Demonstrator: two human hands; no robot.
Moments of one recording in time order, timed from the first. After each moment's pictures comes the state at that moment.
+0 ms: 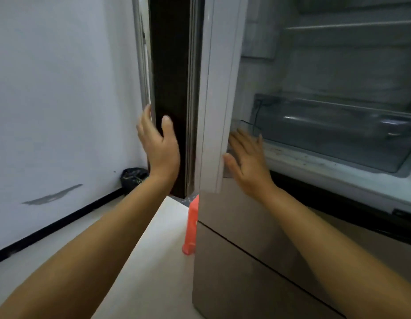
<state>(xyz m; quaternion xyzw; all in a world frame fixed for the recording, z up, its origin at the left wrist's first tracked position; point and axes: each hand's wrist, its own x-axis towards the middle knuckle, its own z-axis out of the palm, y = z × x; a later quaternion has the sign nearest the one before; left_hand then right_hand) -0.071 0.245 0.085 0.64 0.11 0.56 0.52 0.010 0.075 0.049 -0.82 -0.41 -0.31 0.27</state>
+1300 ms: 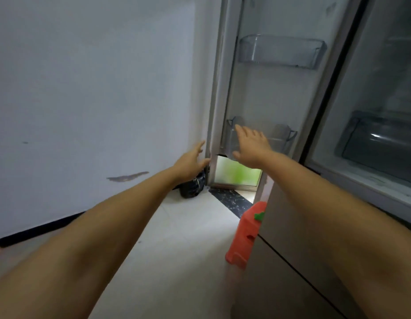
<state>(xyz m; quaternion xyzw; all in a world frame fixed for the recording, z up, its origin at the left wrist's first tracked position) -0.118 0.417 0.041 0.90 0.18 0.20 0.35 0.002 0.277 0.099 -0.89 -0.44 -0.14 0.03</state>
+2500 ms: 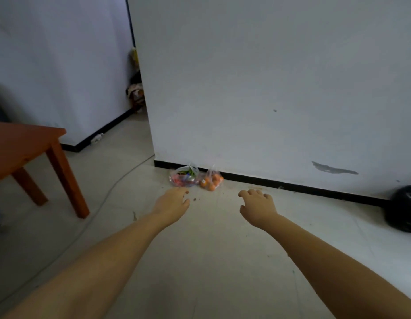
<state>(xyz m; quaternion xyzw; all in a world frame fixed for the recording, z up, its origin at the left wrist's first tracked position) -0.885 0.689 -0.144 0.73 0.65 0.13 0.16 -0.642 0.678 -0.138 -0.67 -0.74 0.05 -0.01</state>
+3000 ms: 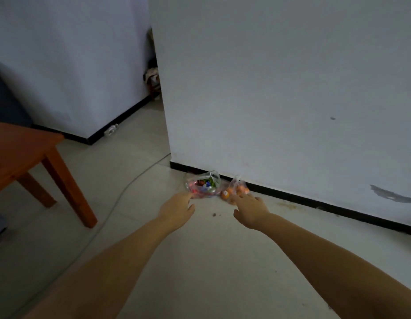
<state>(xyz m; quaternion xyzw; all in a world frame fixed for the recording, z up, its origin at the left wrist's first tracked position) -0.971 0.979 -0.186 0.70 0.68 0.10 0.20 -0.748 1.009 -0.182 -0.57 -0.81 0.12 -0.09</state>
